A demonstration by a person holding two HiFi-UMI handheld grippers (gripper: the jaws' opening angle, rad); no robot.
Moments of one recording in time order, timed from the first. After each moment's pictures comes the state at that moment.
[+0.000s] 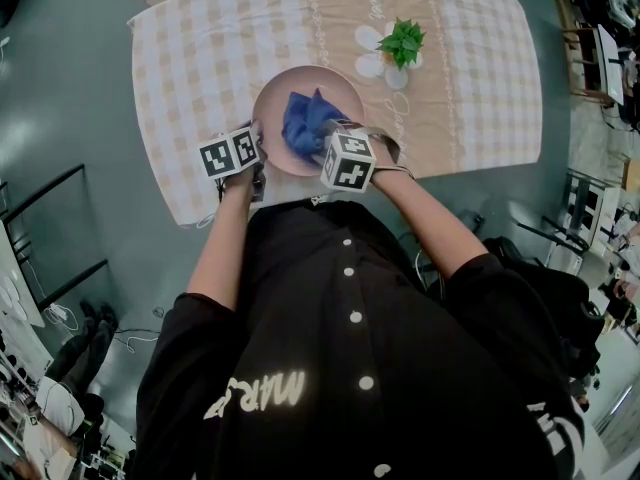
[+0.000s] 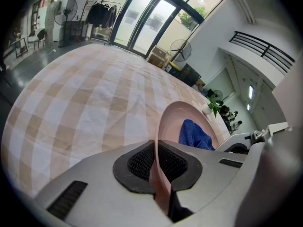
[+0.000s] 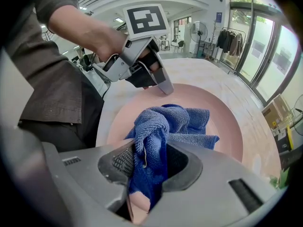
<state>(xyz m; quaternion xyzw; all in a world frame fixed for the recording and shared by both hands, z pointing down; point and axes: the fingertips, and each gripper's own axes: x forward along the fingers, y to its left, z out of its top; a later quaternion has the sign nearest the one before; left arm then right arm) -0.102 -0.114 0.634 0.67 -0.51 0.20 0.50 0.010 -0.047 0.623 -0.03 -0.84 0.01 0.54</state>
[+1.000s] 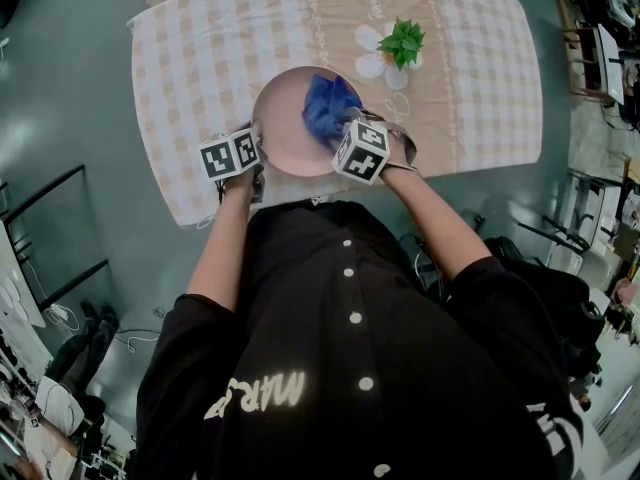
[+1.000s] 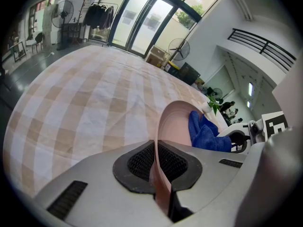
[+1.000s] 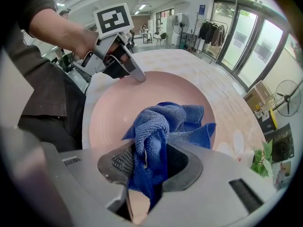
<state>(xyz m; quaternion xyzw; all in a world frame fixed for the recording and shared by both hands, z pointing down) -0.102 -0.114 0.634 0.67 -0.51 0.21 0.49 0.052 -0.090 0.623 0.07 -0.81 0.04 0.58</state>
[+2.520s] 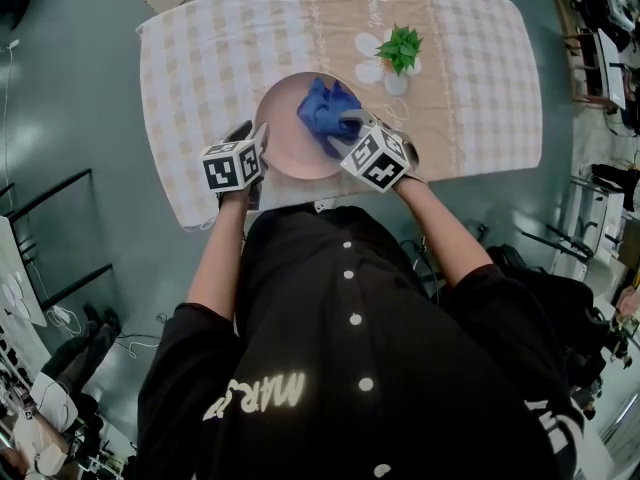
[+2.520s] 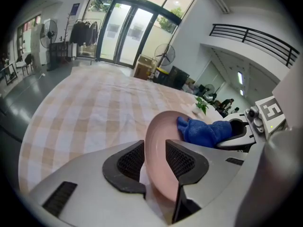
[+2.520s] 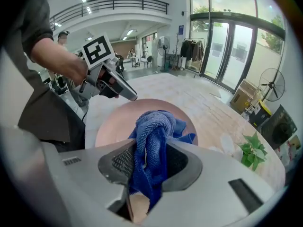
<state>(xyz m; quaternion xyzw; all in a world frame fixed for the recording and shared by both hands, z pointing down) -0.097 -0.115 0.594 0.72 -0.51 0.22 0.41 0.046 -0.103 0.572 0.15 -0.88 0.06 0.45</state>
